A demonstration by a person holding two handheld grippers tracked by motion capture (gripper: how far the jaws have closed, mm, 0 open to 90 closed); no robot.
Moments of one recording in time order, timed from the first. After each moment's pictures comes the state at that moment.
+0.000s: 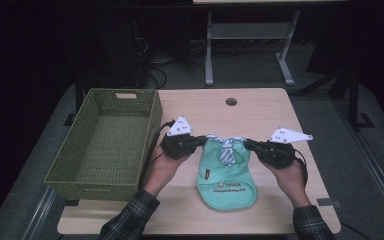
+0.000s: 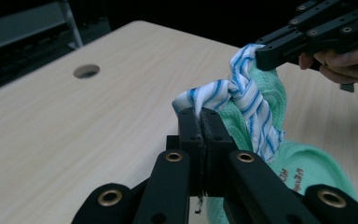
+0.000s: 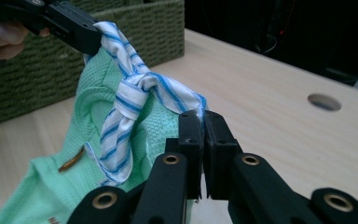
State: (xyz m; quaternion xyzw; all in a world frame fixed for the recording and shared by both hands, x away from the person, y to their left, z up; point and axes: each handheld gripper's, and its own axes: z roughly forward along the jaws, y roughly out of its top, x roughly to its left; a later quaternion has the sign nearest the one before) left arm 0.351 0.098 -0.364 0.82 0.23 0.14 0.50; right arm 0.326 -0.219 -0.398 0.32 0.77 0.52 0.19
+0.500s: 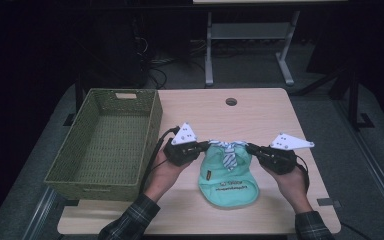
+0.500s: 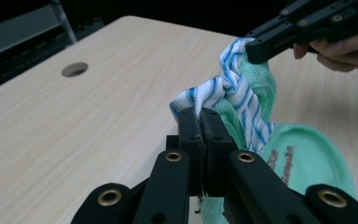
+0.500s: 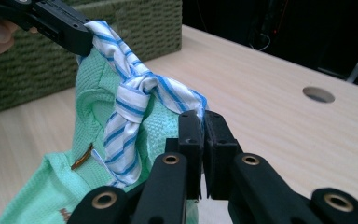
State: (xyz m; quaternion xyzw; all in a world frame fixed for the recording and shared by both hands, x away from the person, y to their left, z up) left arm 0.331 0.089 -0.379 0.84 0.20 0.15 0.48; right arm 0.311 -0.221 -0.409 0.32 0.77 0.51 0.20
